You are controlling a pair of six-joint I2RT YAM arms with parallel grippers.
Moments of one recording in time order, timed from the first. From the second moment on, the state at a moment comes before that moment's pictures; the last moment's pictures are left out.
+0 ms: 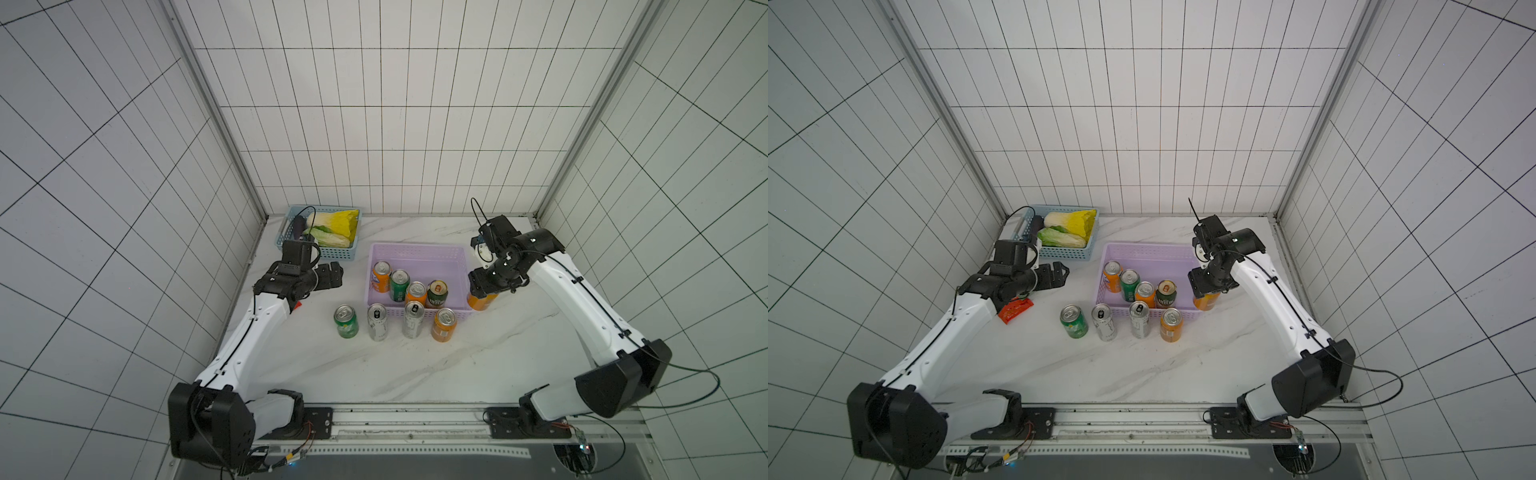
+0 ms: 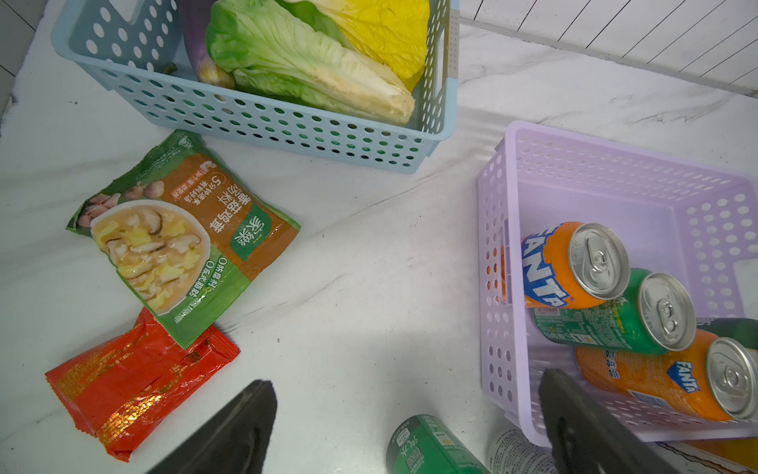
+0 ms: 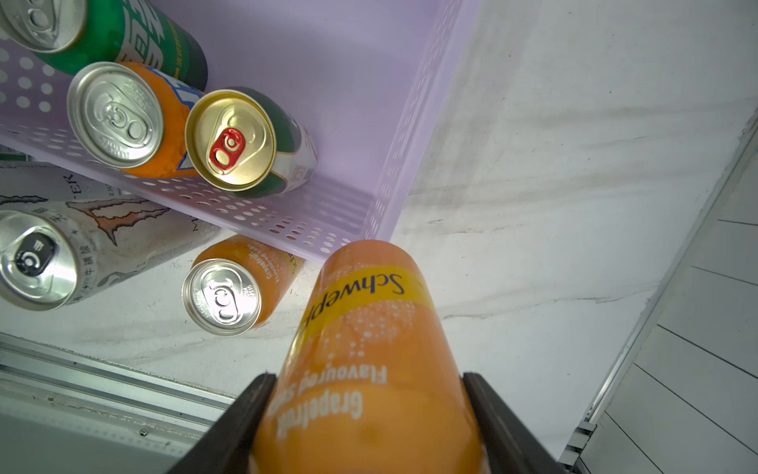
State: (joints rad) left arm -0.14 1.22 1.02 -0.63 0.09 -0.27; right arm 0.50 1.45 1.54 -1.39 0.05 0.08
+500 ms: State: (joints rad) left arm -0.14 1.22 1.02 -0.63 0.10 -0.27; right arm 0.56 1.35 1.30 -1.33 0.06 0.21
